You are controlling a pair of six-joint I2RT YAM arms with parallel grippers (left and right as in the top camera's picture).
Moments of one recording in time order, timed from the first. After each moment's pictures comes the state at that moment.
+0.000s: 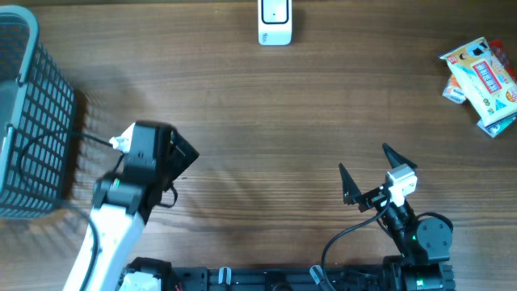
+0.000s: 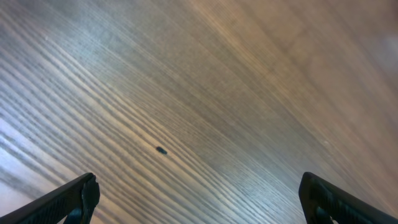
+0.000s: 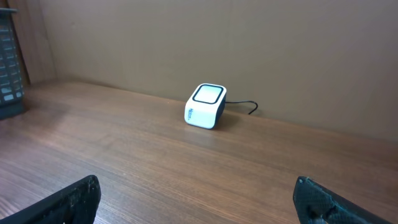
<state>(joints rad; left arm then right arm) -0.19 1.00 0.75 -0.80 -0.14 -0.90 0.07 0.01 0.01 0.02 -0.35 -0.03</state>
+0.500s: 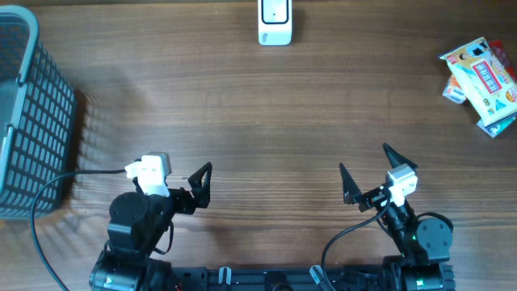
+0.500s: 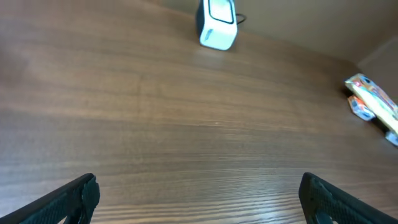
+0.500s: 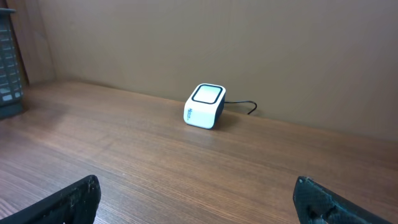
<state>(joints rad) -0.19 0.33 0.35 -0.43 0.16 -0.35 0.07 0.01 0.01 0.02 -0.35 -0.03</state>
